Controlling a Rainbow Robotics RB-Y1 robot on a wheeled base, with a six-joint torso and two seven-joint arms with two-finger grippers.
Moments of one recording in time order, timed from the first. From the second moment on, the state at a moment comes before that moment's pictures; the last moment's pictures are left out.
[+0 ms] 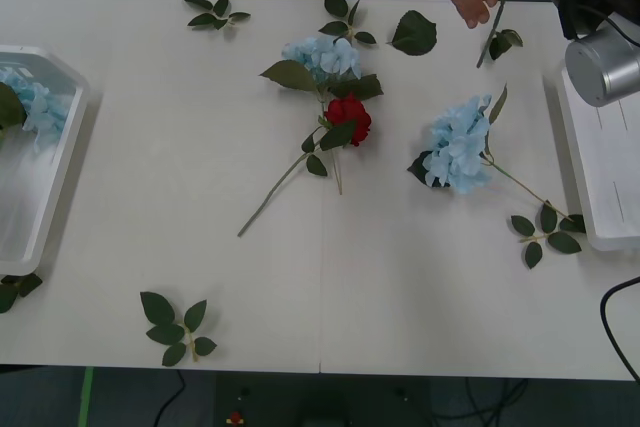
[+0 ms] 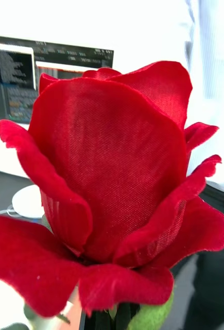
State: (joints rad) right arm -0.65 -0.66 0.18 -1.58 -0.28 0.21 1.25; left arm -0.86 1.13 -0.81 -0.23 2.27 0.89 -2.66
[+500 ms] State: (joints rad) right arm -0.69 -0.62 0.18 -1.56 -0.28 0.21 1.25; left arm -0.84 1.13 -0.81 -0.25 2.28 0.83 -2.66
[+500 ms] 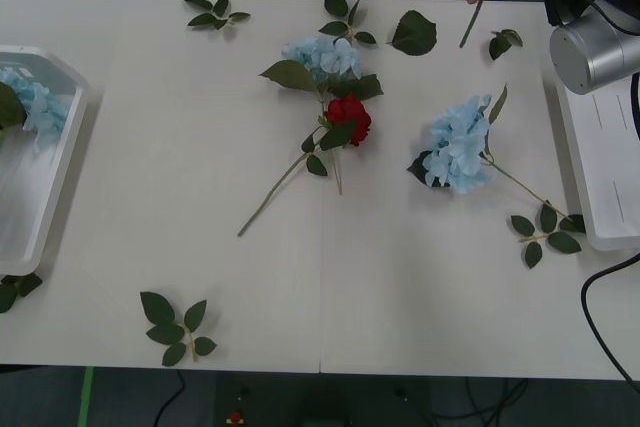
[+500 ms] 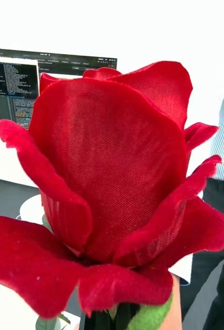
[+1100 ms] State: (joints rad) right arm -0.69 -0.62 0.19 -1.56 -0.30 0.27 1.25; left arm -0.84 1.13 -0.81 -0.25 2.28 0.83 -2.66
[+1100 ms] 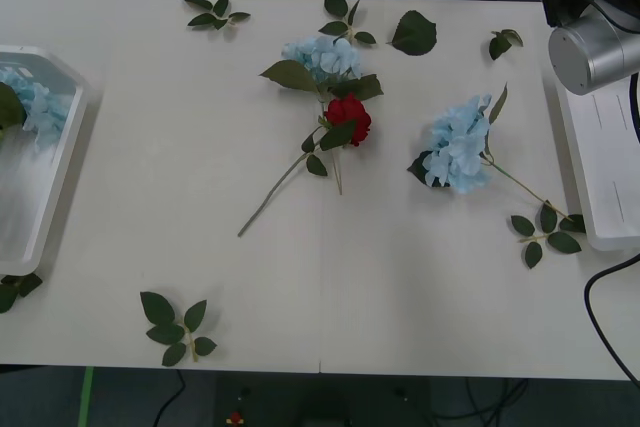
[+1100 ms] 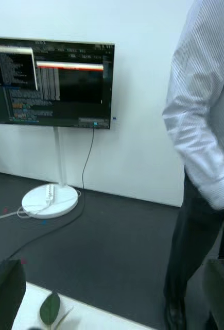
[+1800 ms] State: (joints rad) right arm -0.46 -0.98 0.10 -1.92 -0.70 1.14 1.74; left arm -0.84 1.13 -0.81 -0.26 2.28 0.83 -2.66
